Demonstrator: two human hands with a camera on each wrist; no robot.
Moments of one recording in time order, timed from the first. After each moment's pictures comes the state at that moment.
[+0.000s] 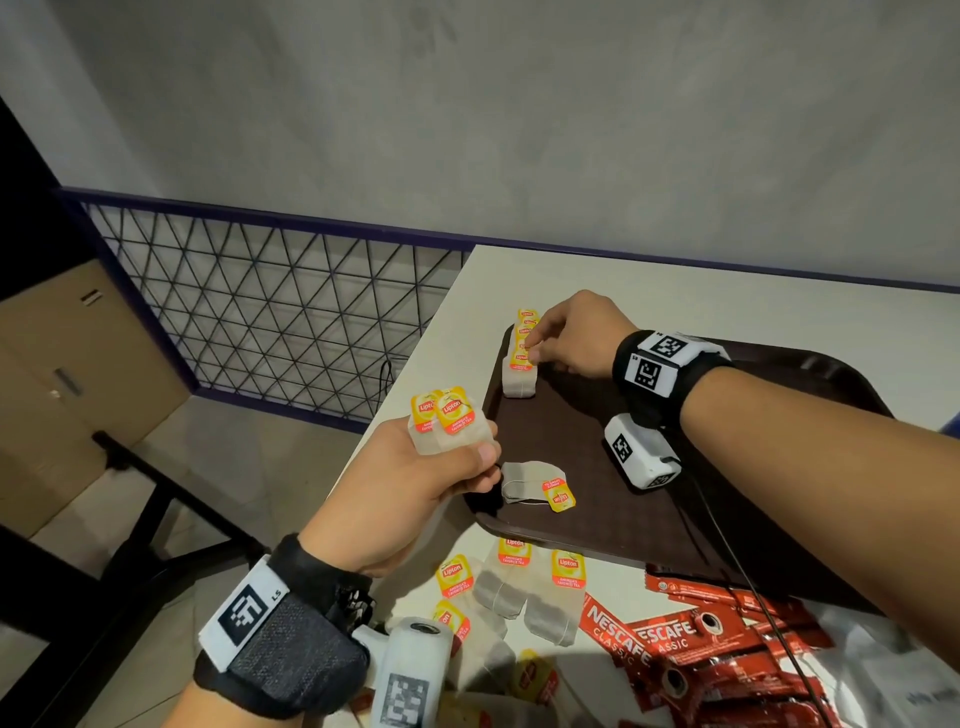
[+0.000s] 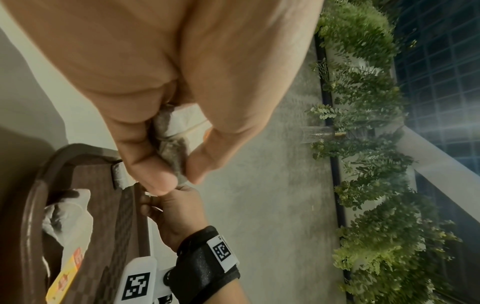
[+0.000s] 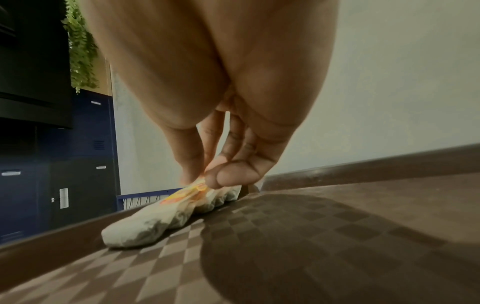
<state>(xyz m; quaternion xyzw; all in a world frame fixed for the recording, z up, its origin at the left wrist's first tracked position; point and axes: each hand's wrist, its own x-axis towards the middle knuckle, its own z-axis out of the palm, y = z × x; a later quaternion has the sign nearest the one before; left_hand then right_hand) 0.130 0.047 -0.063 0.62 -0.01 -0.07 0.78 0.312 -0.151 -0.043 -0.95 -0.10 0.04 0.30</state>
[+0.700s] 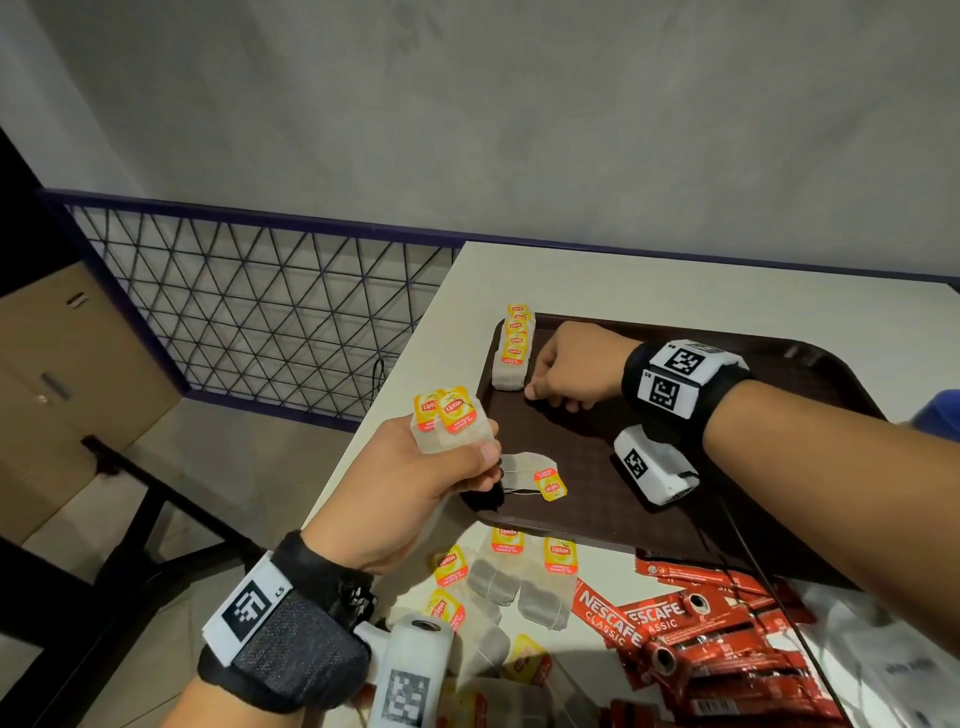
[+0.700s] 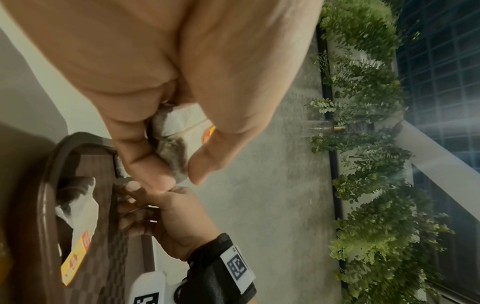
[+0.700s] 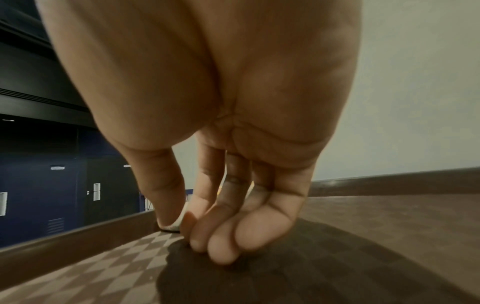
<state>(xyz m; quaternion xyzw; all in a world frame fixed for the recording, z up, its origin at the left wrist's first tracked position) 0.126 0.041 -0.064 0.62 0.01 -0.07 0.78 0.280 -0.156 -0.041 -0.95 -0.12 0.18 0.21</state>
